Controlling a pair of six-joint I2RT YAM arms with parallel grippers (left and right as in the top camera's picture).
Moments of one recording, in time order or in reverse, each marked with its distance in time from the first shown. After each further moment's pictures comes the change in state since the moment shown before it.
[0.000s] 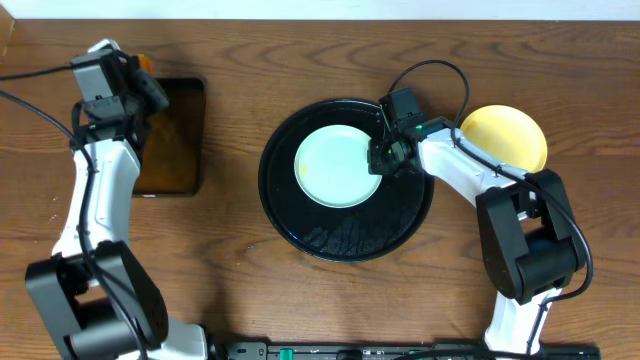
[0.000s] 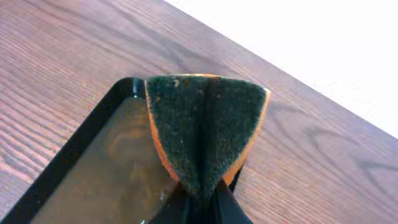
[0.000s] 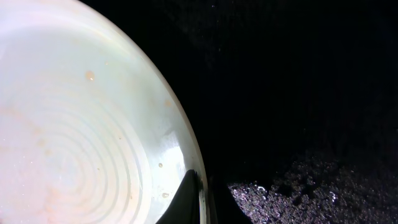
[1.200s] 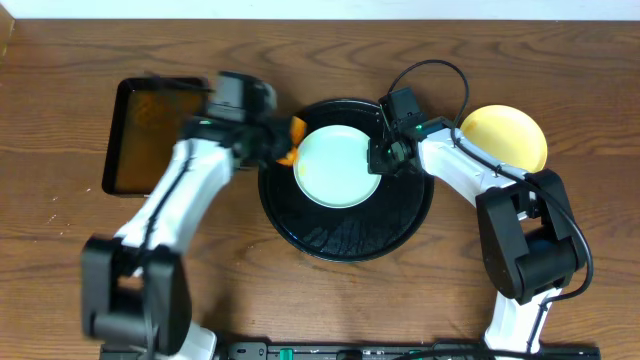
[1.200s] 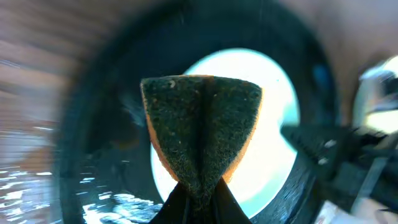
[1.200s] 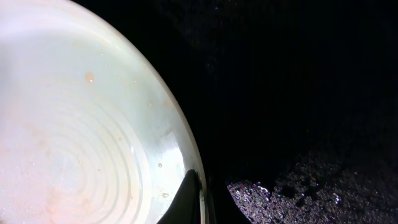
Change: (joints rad) left arm -0.495 0.048 -0.033 -0.357 0.311 -0.130; right arm 0.000 0.000 0.000 0.004 -0.002 0.000
